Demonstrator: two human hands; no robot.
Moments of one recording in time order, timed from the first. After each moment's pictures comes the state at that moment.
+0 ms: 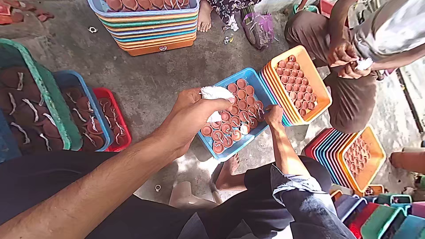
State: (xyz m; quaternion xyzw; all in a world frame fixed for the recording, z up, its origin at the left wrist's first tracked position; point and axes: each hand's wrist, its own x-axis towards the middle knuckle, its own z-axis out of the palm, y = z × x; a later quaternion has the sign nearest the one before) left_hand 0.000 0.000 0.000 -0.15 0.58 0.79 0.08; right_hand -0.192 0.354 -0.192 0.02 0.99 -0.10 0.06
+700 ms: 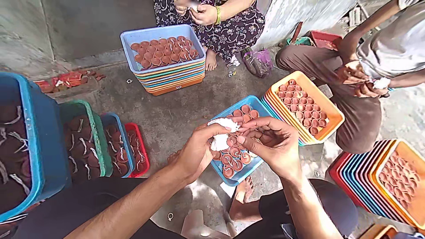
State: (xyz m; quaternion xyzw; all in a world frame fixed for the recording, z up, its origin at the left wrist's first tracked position) left_hand 0.003 0.004 0.010 -0.08 0.46 0.88 0.11; right_hand -0.055 0.202 0.006 -0.31 0.65 -0.69 0.04
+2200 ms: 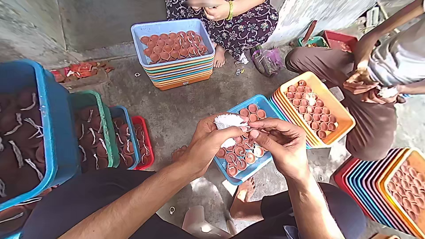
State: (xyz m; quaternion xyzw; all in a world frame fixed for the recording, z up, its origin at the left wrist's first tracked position) left_hand 0.002 0.002 0.006 -0.07 0.54 0.84 0.03; right_hand -0.057 0.201 -0.001 -0.30 0.63 -0.71 0.08
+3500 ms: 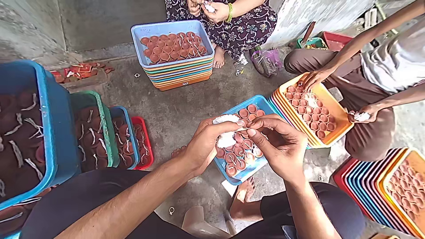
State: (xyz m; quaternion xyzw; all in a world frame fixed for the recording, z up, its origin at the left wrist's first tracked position) left_hand 0.001 0.002 0.013 -0.11 0.47 0.87 0.09; right_hand -0.055 0.195 -0.002 -0.36 0.69 -0.63 -0.04
